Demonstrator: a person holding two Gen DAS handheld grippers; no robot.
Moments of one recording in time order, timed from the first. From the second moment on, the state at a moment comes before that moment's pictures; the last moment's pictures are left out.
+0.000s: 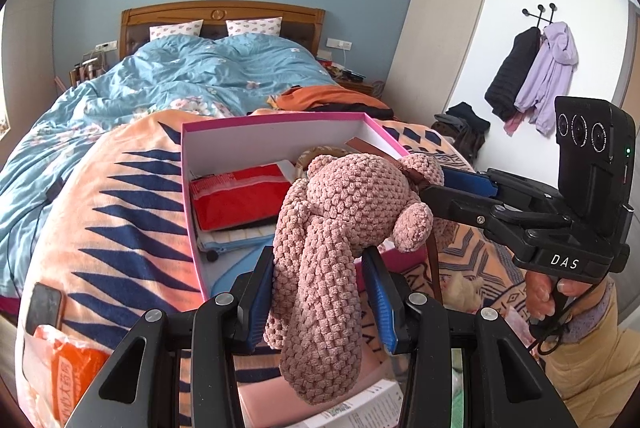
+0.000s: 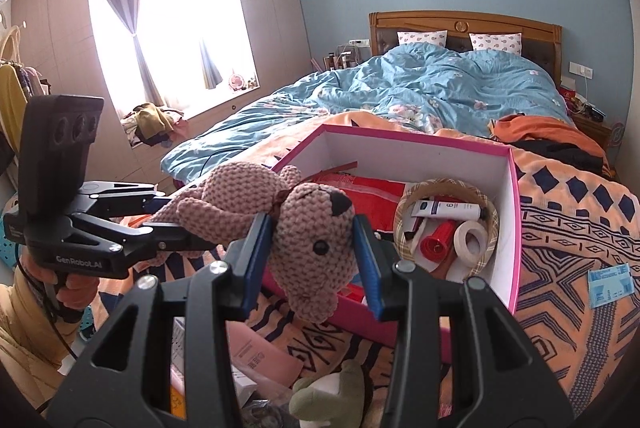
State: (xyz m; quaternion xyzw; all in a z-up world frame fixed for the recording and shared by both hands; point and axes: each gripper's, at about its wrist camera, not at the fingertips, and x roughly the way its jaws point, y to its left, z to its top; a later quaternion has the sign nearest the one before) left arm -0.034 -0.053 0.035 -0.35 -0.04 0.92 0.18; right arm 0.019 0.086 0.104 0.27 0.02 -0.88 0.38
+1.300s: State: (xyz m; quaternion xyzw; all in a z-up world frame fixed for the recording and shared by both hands) left arm -0.106 -0.057 0.027 -0.37 -0.03 0.92 0.14; right arm -0.056 0.060 0.097 0.30 0.02 -0.88 0.36
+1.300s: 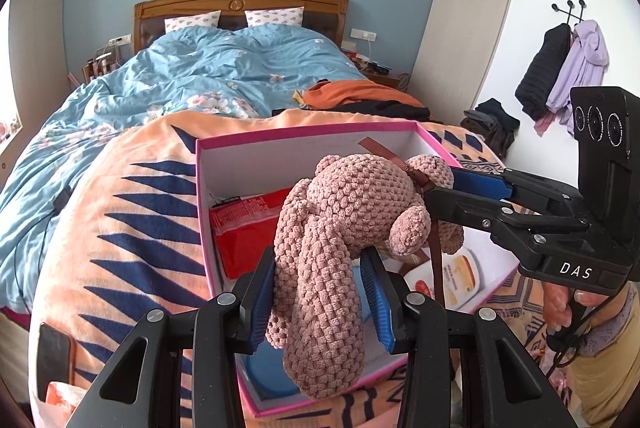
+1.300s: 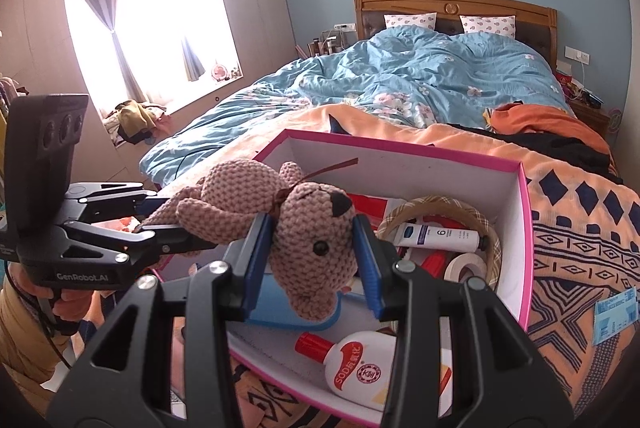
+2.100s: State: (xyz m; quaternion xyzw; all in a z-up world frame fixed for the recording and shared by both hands) left arm -0.147 -0.058 0.012 -0.40 -0.02 0.91 0.10; right arm -0.103 0.038 0.085 0.34 0.05 -0.87 0.34
